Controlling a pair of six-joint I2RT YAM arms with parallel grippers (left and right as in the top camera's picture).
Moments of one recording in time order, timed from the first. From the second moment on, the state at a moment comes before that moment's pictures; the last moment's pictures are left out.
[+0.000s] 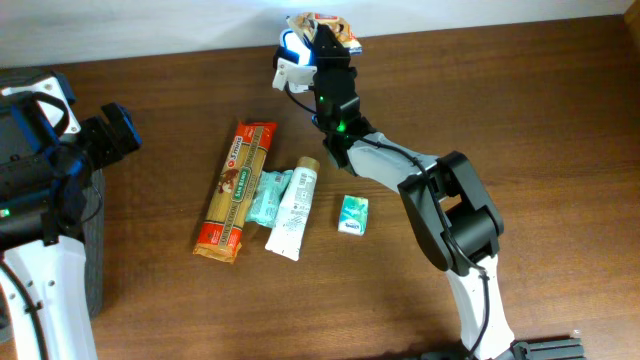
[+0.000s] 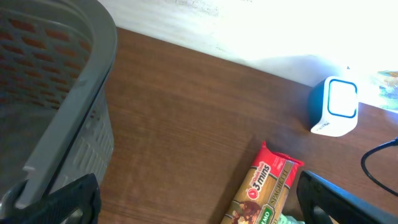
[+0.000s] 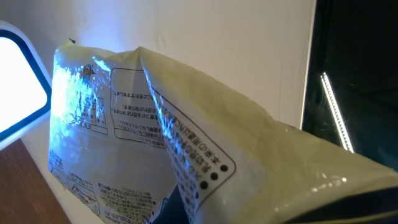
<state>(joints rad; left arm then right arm) 0.23 1.35 1.46 -0.75 0.11 -0.15 0.45 2.26 1.52 0.84 0.46 -1.48</state>
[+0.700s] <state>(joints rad) 0.23 1.35 1.46 -0.75 0.11 -0.15 0.49 2.16 1.52 0.69 0.53 -1.44</state>
